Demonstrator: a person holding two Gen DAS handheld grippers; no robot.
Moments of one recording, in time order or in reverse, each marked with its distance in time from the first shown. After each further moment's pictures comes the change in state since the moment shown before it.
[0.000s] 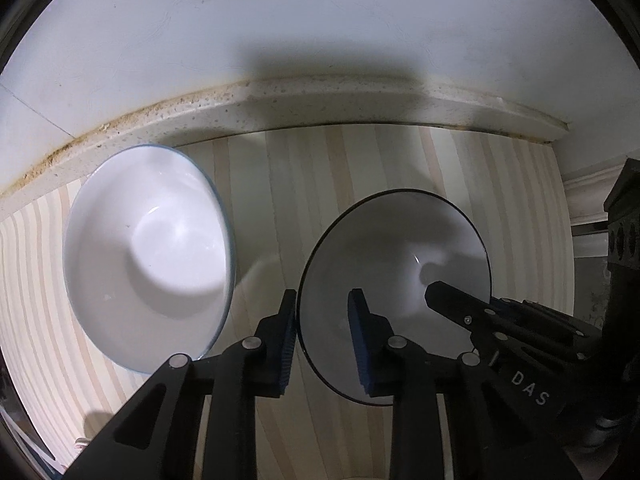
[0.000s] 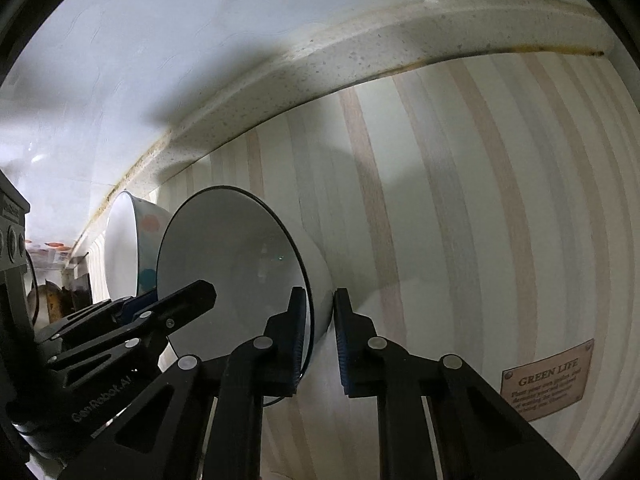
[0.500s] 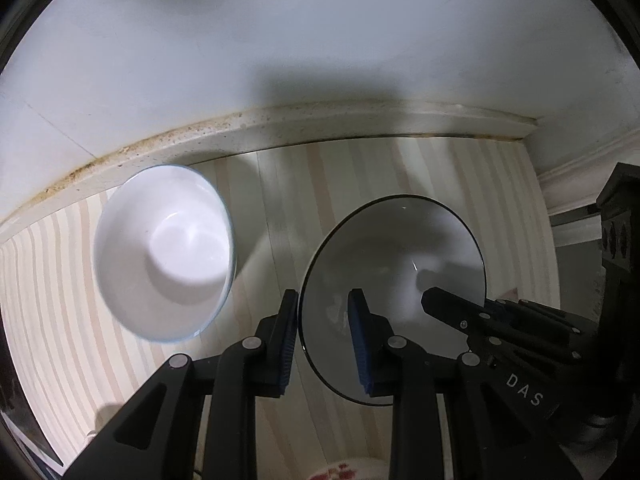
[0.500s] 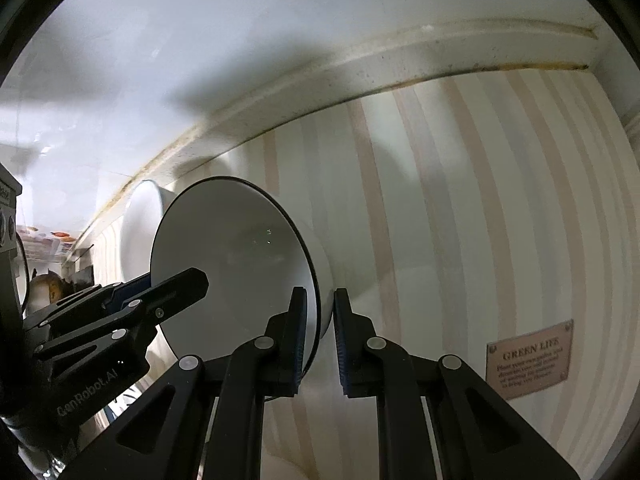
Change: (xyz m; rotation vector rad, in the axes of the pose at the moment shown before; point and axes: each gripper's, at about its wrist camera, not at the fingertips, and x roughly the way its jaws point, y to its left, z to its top) left arm -0.040 -0.012 -0.021 0.052 -0.062 -0.013; right arm -0.032 0.008 -0.020 -0.031 -0.037 0.003
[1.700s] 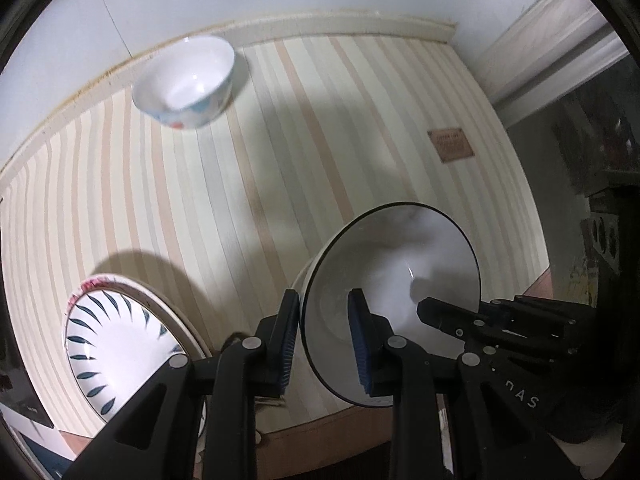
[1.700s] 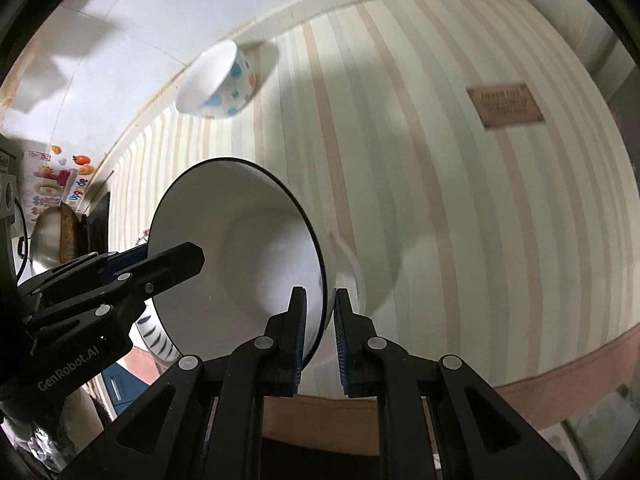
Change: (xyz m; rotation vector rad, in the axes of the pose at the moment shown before) left arm -0.054 0.005 -0.171 0.119 0.054 -0.047; right arm -0.061 0.032 -0.219 0.018 0.043 -0.014
